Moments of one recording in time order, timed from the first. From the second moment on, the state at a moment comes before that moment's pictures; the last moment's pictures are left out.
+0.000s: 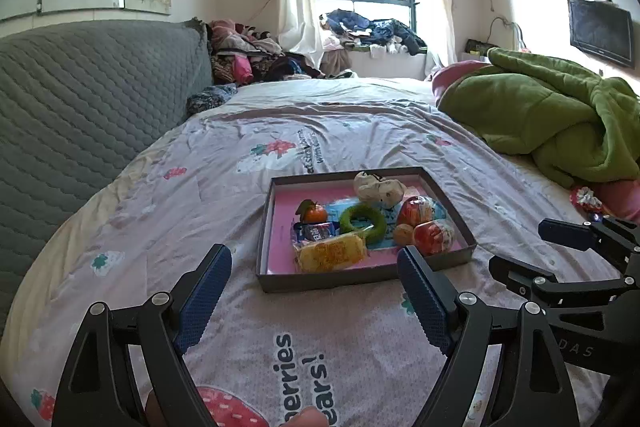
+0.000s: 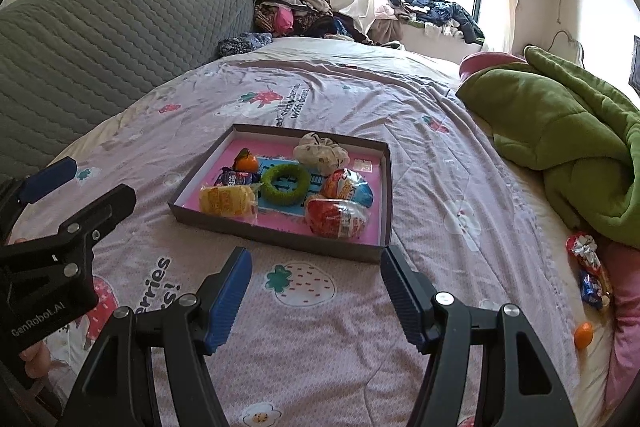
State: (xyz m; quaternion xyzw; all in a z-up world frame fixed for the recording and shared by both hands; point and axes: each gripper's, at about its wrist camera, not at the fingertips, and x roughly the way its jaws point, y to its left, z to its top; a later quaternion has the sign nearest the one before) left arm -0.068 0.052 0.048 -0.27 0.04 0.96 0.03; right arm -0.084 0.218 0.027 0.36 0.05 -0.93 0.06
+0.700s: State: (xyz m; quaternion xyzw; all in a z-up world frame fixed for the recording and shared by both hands) left arm -0.057 0.050 0.018 -0.30 0.04 0.95 0.03; right arm -0.073 0.218 -0.001 0.38 0.04 -0.92 0.06
